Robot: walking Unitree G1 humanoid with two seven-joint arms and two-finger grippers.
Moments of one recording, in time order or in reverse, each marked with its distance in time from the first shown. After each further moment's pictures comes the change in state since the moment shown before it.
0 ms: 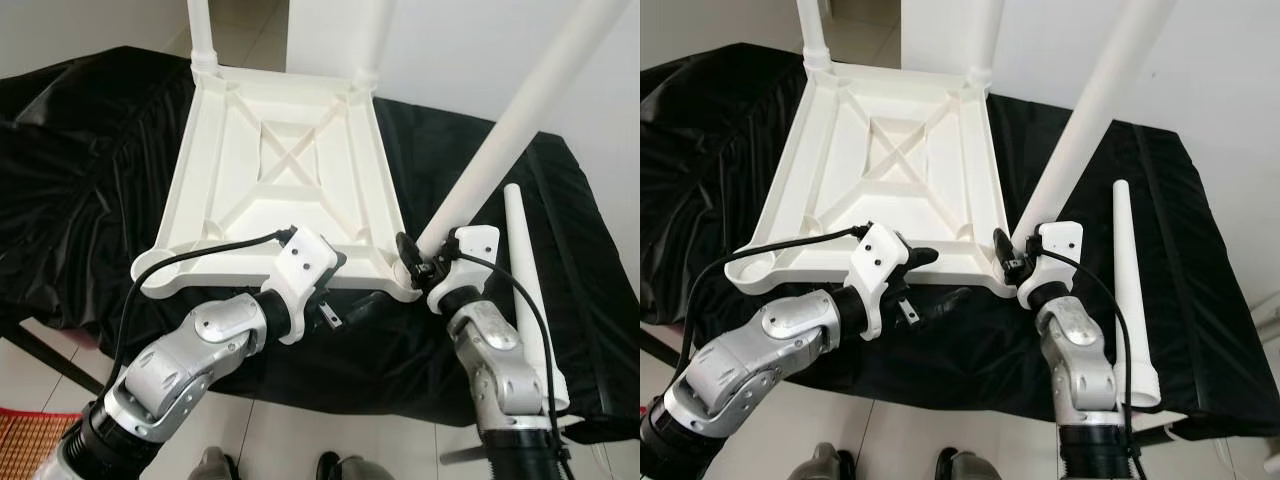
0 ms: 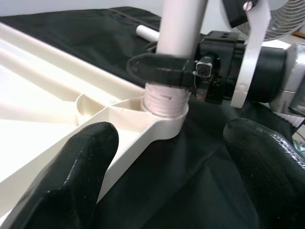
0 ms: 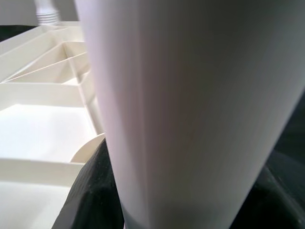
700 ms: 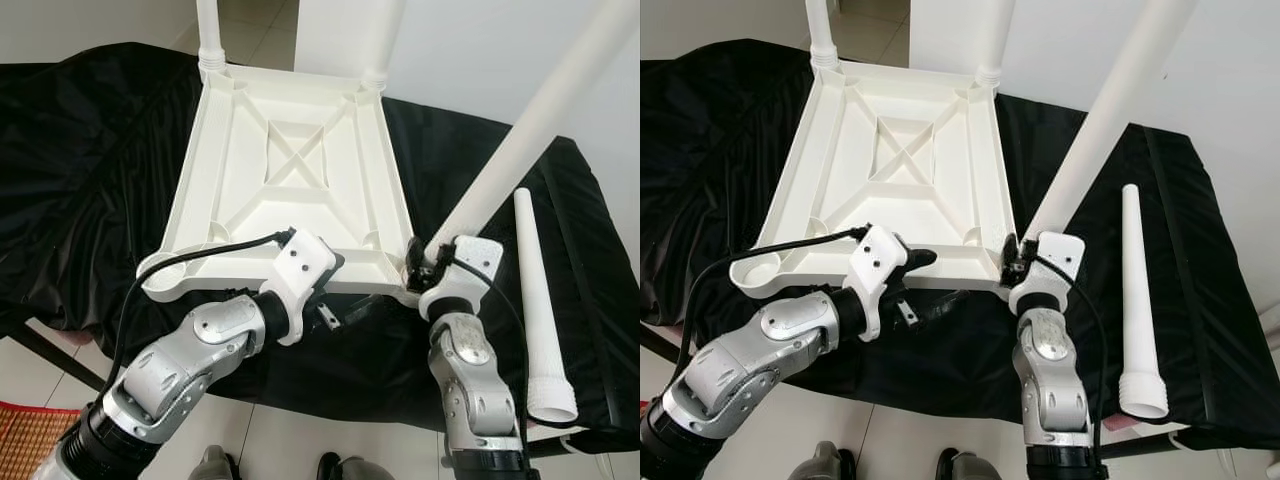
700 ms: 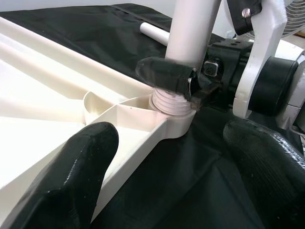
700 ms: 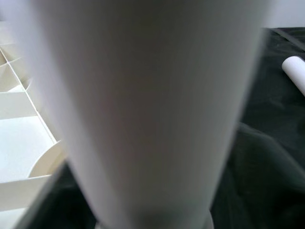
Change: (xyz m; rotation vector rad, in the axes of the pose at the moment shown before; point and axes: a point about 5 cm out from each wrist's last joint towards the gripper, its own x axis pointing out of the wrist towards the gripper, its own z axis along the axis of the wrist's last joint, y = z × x) left arm 0.000 0.000 0.000 0.000 0.001 -0.001; right arm -0.009 0.007 -0.006 0.050 0.024 -0.219
